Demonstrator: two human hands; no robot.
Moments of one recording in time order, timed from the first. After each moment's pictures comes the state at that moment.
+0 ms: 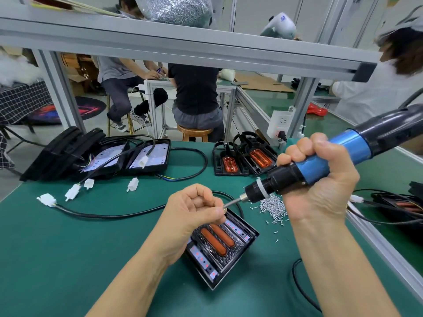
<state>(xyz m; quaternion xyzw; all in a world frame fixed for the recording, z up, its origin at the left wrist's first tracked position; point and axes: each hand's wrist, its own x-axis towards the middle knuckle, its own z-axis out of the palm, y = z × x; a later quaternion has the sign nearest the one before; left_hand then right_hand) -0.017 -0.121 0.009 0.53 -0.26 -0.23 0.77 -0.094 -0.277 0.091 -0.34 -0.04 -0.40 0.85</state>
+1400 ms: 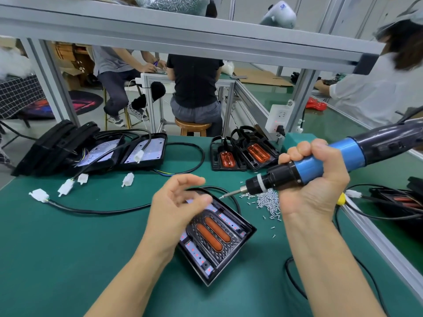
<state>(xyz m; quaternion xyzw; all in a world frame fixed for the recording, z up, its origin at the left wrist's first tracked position) -0.012 -0.121 -0.008 0.62 -0.21 -0.08 0.75 -0.083 -0.290 0.070 -0.30 -0.01 -0.45 0.84</state>
